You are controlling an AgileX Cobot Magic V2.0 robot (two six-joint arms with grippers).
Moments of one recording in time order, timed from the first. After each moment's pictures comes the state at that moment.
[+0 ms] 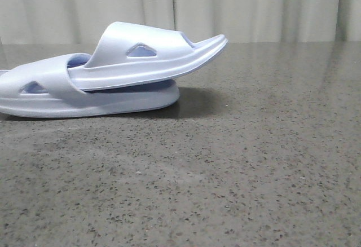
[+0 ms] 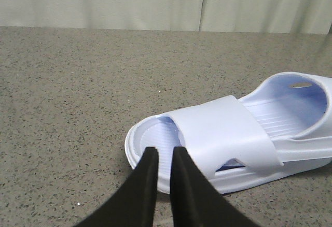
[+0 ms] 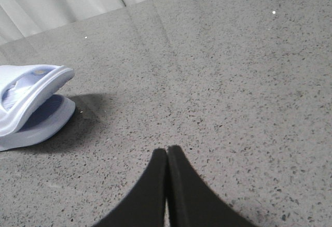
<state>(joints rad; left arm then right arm) -0.15 0.57 -0.25 -1.80 0.22 1.73 0.20 0.49 -0.17 1.46 0.16 -1.15</state>
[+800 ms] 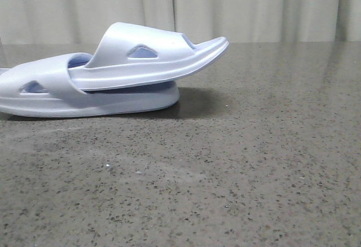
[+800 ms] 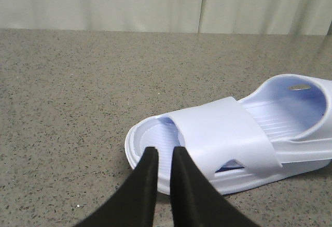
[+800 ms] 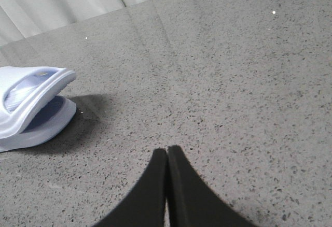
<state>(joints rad) -0.15 0.55 -0.25 -1.81 0.23 1.73 0.20 0.49 -0.17 1.46 0.16 -1.15</state>
